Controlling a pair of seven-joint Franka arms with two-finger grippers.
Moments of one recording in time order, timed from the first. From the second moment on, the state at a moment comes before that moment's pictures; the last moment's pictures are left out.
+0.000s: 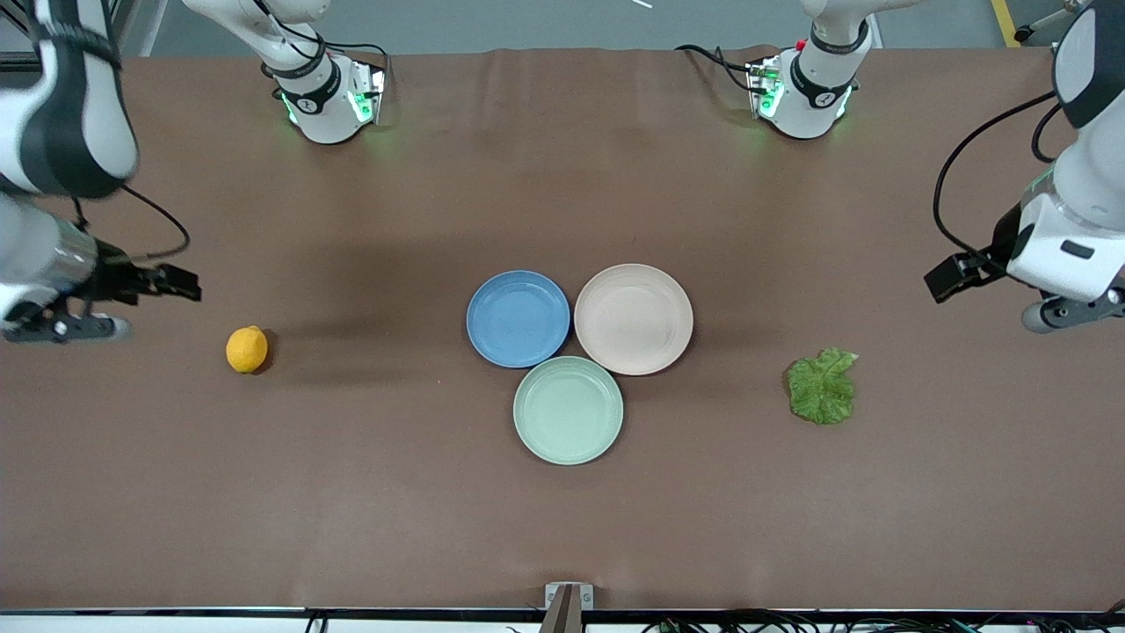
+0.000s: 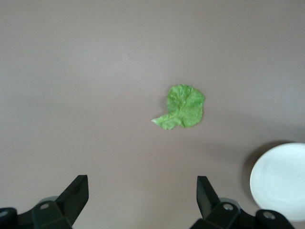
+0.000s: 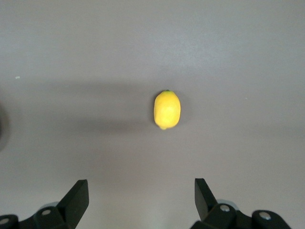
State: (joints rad) left arm 0.19 0.15 -0.37 -1.44 0.20 1.54 -0.36; right arm -0.09 0.07 0.03 -1.73 -0.02 1.68 -0.12
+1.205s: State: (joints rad) left arm 0.11 -0.12 -0.16 -1.69 0.01 1.57 -0.12; right arm -0.07 0.08 0.03 -1.40 -0.02 1.46 -0.11
